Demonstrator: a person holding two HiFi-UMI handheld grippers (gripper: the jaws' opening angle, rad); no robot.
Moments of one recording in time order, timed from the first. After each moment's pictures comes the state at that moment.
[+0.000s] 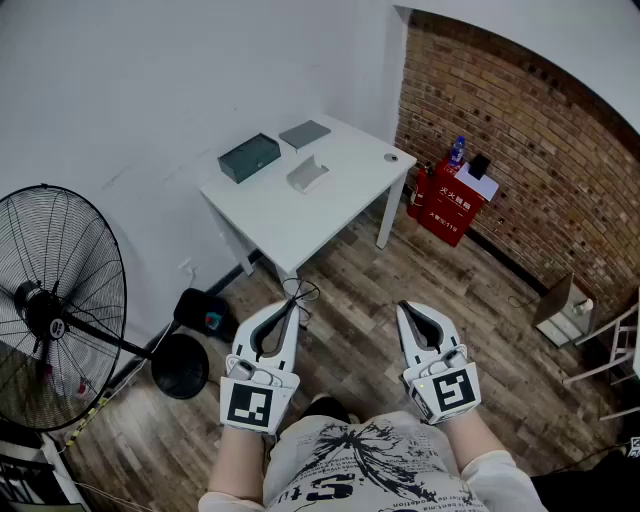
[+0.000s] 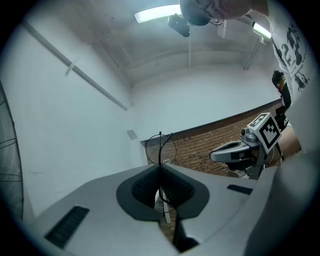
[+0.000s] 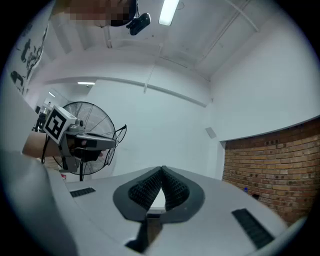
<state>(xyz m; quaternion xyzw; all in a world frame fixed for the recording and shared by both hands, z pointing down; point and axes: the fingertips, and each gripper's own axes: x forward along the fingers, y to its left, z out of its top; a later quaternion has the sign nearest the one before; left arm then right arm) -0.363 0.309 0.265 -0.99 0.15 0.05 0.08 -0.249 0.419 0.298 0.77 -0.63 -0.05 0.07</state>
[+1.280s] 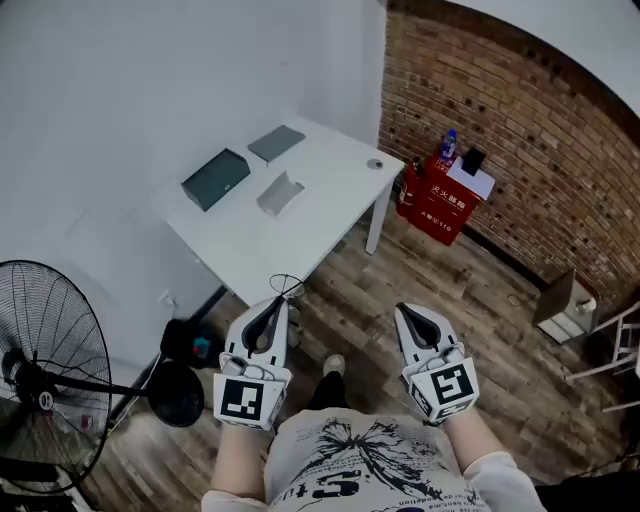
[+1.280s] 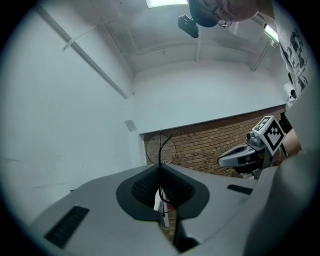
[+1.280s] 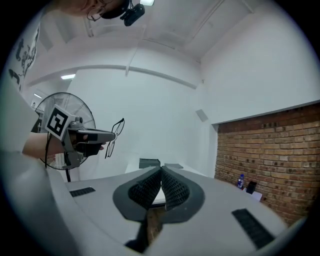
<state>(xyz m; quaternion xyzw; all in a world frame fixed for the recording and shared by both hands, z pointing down) -0.200 0.207 0.292 -0.99 0.13 0.02 0.04 -0.086 0.343 0.342 0.79 -0.60 0.03 0.08</state>
